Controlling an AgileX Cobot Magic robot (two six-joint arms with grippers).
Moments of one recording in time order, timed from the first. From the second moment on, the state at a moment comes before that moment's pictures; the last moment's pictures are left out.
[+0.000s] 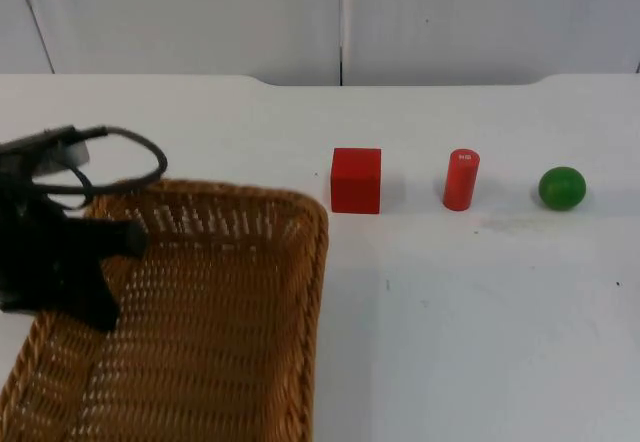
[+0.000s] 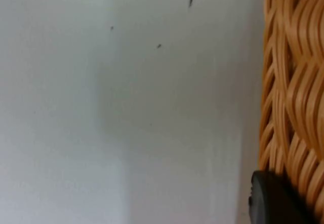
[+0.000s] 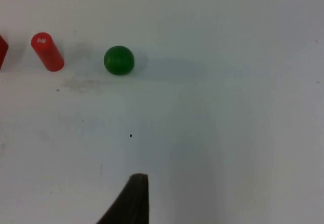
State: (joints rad) right arm 0.05 0.79 -0.78 -0.05 0.83 0.00; left arm -0.06 1.82 -0.78 -0.66 0.55 0.52
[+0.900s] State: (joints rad) right arm 0.05 0.79 -0.78 -0.03 0.83 -0.02; left arm -0.06 1.46 -0.78 -0.55 0.92 0.23
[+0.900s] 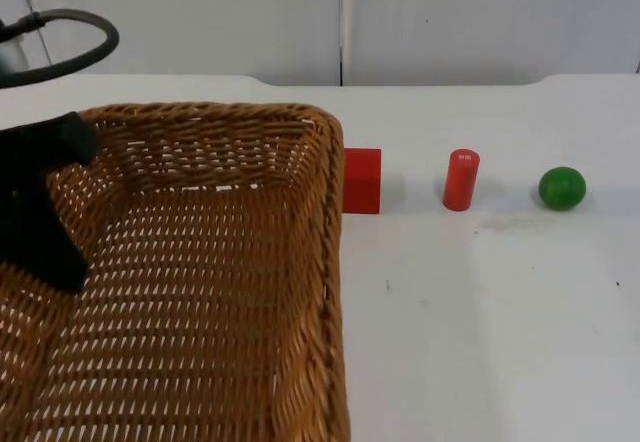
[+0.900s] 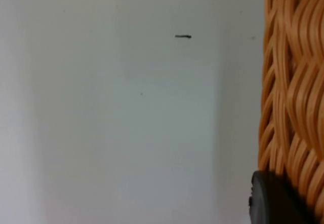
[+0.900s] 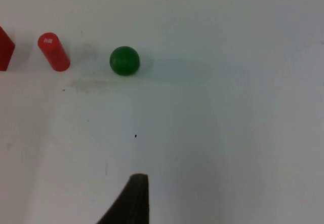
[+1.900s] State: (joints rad) right arm 0.05 0.79 -0.76 0.05 0.81 -0.08; left arm -0.06 1.42 -0.78 -0.48 0.97 0.19
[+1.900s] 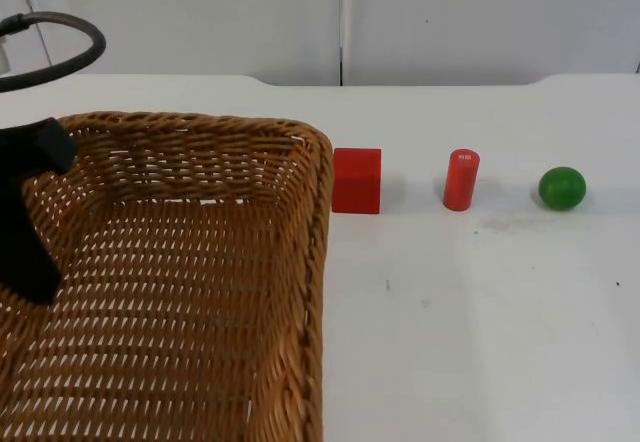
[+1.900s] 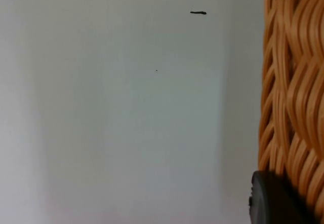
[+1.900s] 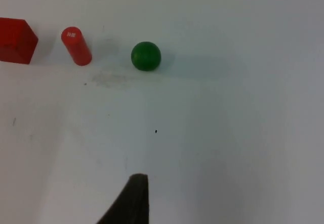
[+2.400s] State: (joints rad) right arm 0.05 0.79 -0.79 0.08 0.76 -0.06; left arm -0.06 1.42 -0.78 -0.48 0.98 0.22
